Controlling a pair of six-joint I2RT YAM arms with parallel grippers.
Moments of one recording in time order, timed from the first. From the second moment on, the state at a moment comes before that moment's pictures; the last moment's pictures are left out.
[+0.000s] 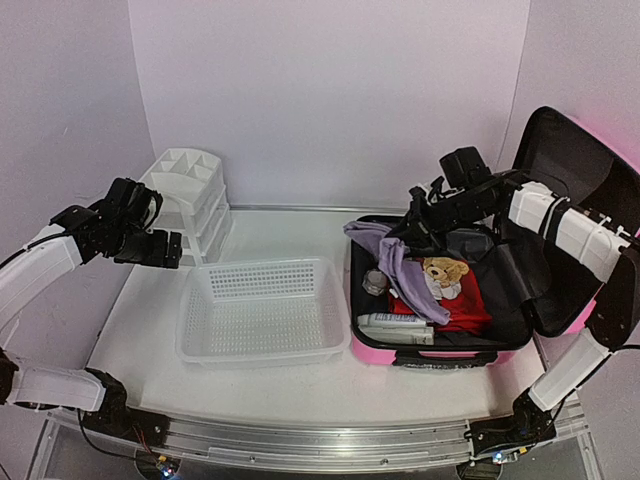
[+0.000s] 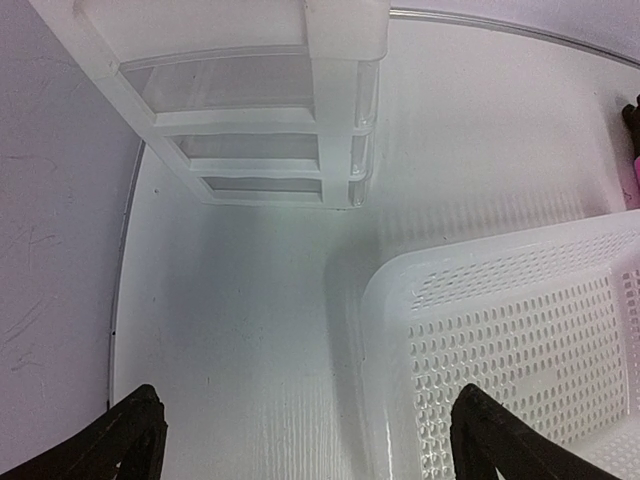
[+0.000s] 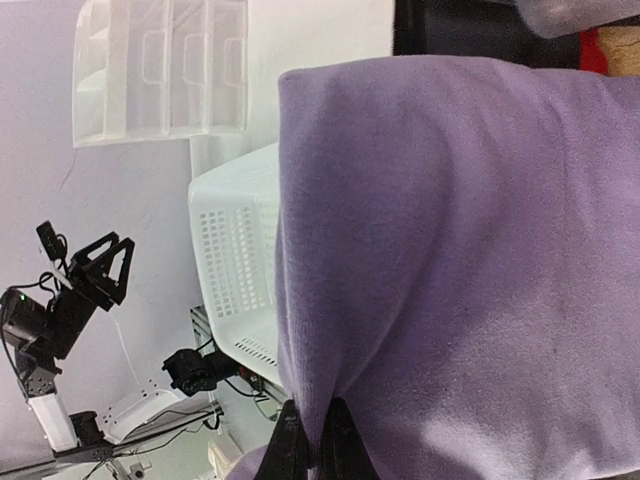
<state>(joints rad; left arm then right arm) -0.41 1.11 1.06 -0.80 -0.29 -0.26 0.46 1.55 1.41 -0.72 -0.60 0.80</state>
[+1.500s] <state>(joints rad) -0.38 1.06 1.05 -0.78 -0.23 -0.27 1.05 2.27 1.95 -0.40 -0.36 0.91</state>
